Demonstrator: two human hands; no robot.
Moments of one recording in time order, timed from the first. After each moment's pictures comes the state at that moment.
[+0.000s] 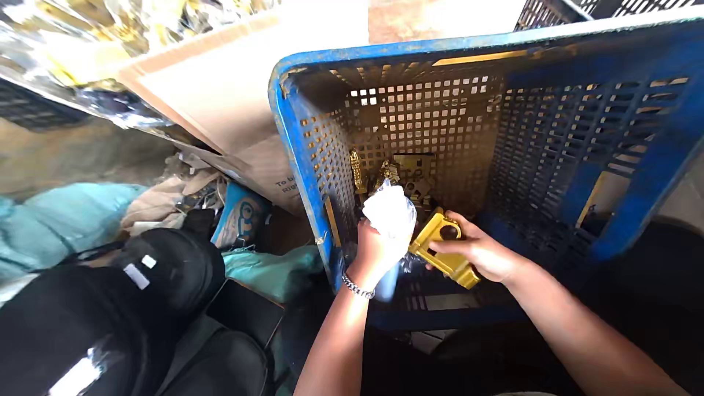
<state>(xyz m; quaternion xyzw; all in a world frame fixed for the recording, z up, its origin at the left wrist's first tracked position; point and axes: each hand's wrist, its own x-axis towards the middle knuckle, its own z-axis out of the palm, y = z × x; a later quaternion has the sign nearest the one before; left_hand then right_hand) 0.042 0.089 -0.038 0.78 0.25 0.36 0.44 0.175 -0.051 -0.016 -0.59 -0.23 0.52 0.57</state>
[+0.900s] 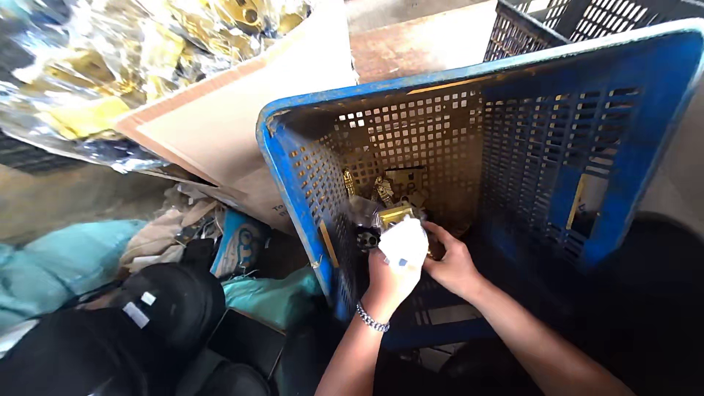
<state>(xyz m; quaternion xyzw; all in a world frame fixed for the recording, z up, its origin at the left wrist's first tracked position) 0.047 0.061 -0.049 0.78 0.22 0.39 0.44 0.149 -0.034 -0.060 -0.75 -0.34 0.21 0.52</state>
